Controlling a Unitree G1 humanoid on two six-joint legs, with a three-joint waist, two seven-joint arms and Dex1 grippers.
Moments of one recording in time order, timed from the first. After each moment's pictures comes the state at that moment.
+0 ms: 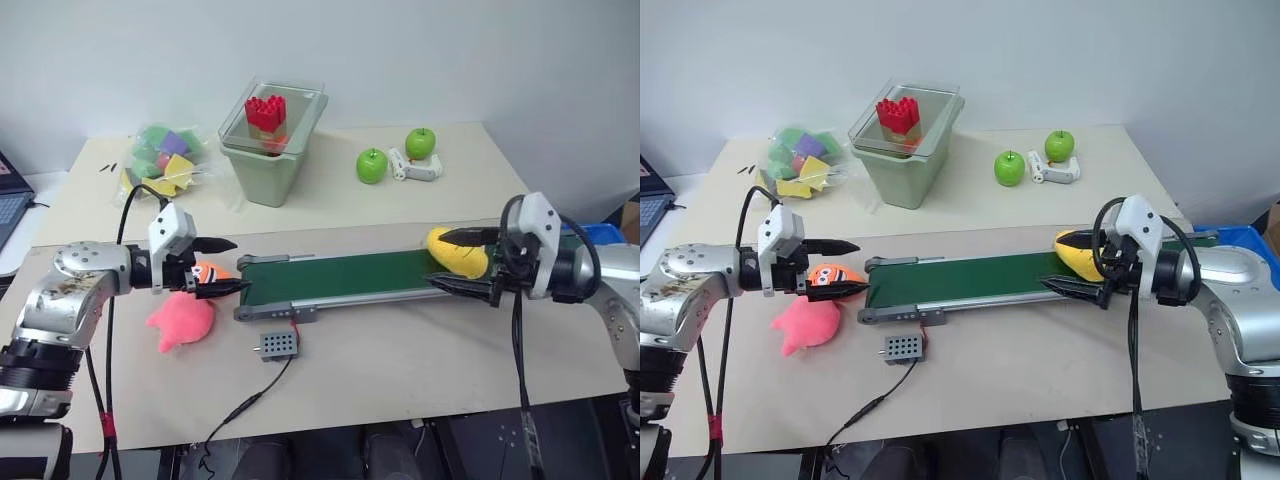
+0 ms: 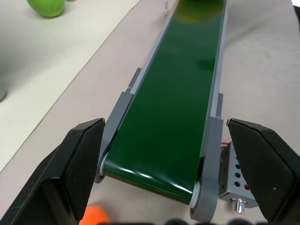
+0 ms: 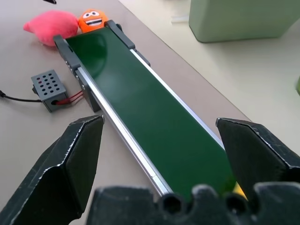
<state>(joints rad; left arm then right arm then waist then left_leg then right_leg) -0.46 0.91 -0.04 0.10 -0.51 0.37 -1.18 -0.36 -0.91 -0.16 -0.23 0.53 0.54 1.09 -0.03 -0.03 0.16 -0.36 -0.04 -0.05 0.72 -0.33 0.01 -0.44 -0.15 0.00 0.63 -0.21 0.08</state>
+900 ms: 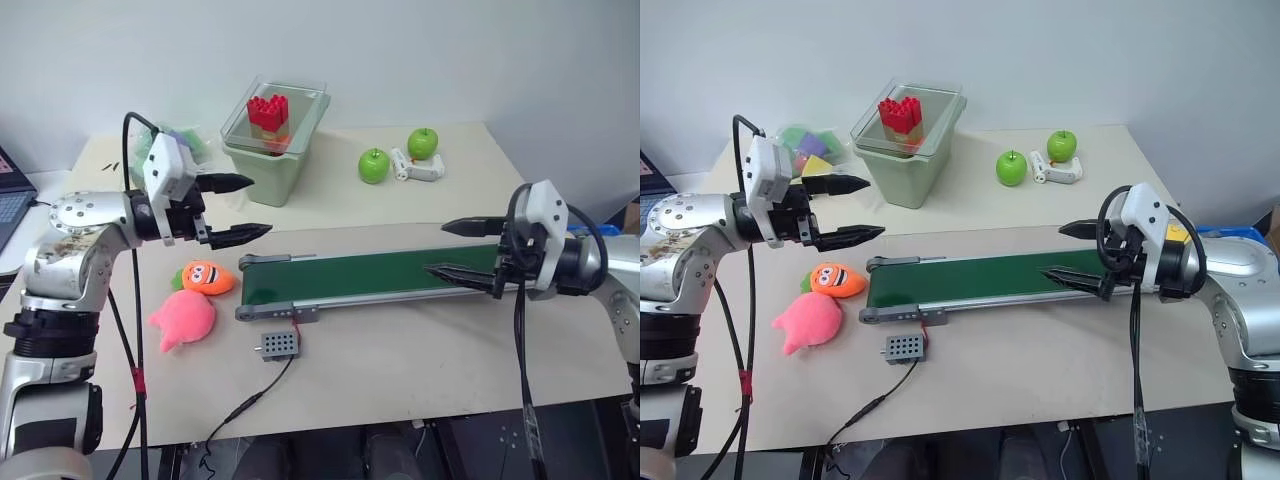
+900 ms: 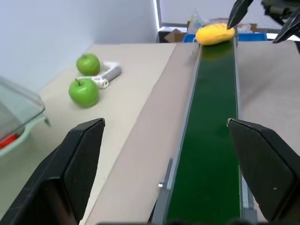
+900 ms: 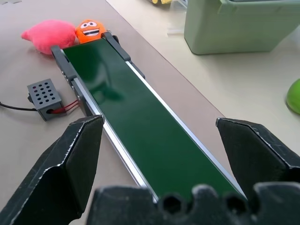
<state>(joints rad) -0.66 0.80 0.06 0.01 -0.52 0.43 -1.14 -0.39 -0.91 -0.17 -0.22 0.53 0.54 1.08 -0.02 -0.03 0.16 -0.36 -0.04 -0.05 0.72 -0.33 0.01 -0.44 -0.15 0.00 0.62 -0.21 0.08</state>
